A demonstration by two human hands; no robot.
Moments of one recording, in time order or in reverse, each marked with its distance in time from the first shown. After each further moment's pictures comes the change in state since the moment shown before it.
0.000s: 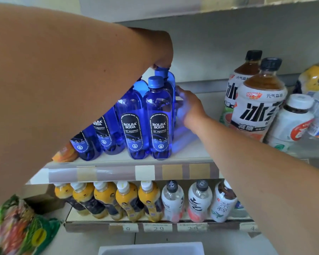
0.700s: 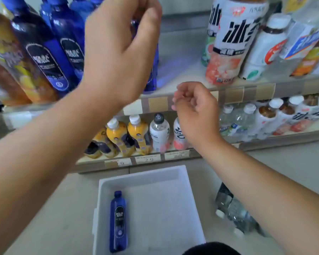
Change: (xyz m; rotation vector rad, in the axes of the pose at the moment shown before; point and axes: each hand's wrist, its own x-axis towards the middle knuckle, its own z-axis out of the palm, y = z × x) left_hand -0.221 -0.010 0.064 -0.896 0.632 0.340; right_hand -0.188 0.072 -0.094 -0.604 0.108 -0.588
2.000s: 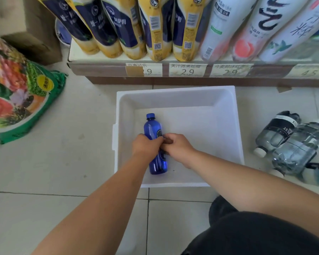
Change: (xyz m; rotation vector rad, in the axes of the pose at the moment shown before) left_hand -0.449 -0.169 0.060 0.150 -0.513 -1.695; right_hand -0.284 0.240 0.086 -0.179 -0.788 1.069
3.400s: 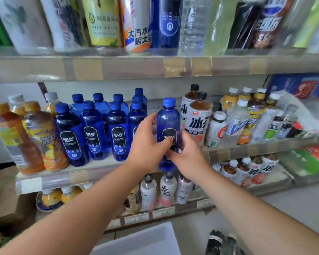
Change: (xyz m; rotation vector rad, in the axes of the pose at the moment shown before) left_hand -0.277 0.372 -0.161 -0.261 0.010 1.356; right_hand -0.253 -0.323 -0.216 -0.001 0.612 -0.942
